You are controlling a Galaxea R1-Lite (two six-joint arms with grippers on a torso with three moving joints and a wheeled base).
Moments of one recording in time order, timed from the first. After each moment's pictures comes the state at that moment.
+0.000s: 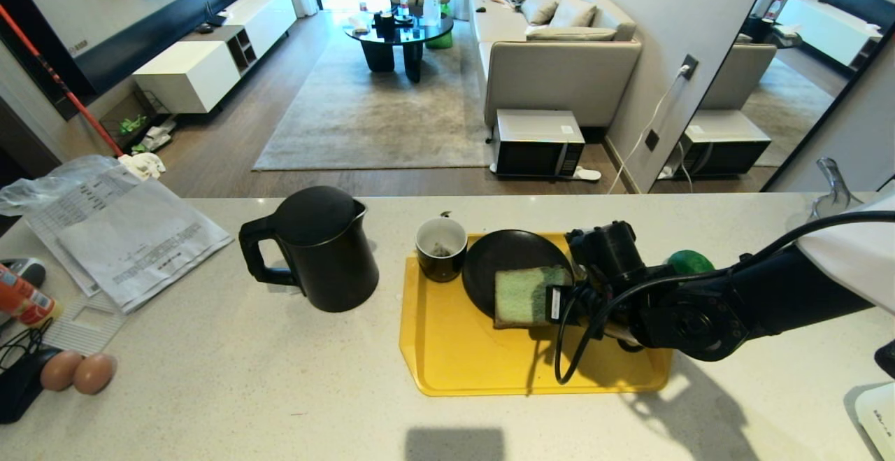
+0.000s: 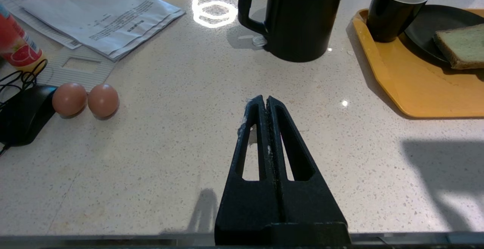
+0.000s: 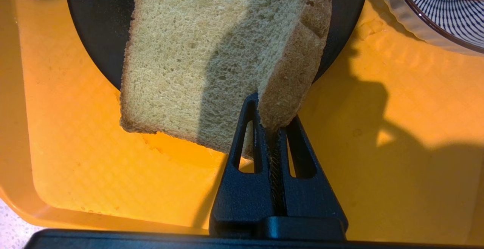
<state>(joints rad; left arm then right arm) 0.00 0.00 0.00 -0.05 0.01 -0.02 0.50 2.05 -1.06 -0.28 -0.25 0.42</state>
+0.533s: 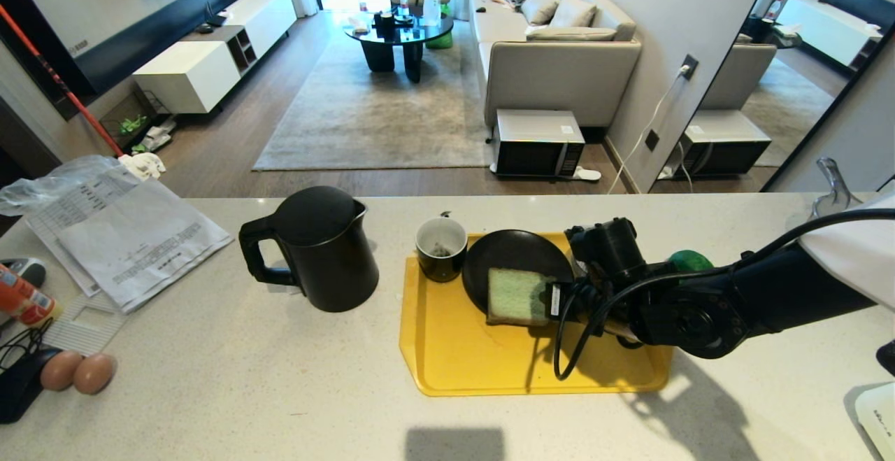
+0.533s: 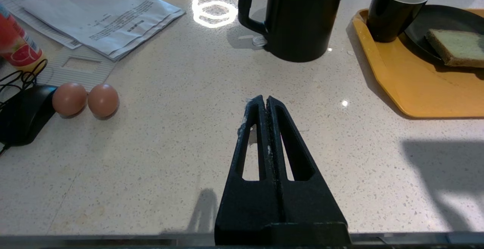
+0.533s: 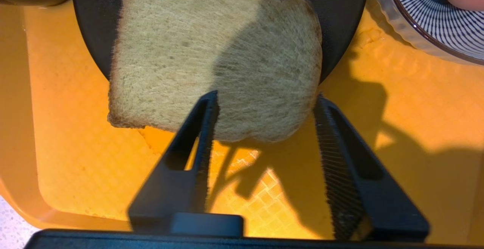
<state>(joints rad) 0.00 0.00 0.00 -0.05 0.01 -0.02 0.50 2.05 -1.07 -0.28 -0.25 0.42</state>
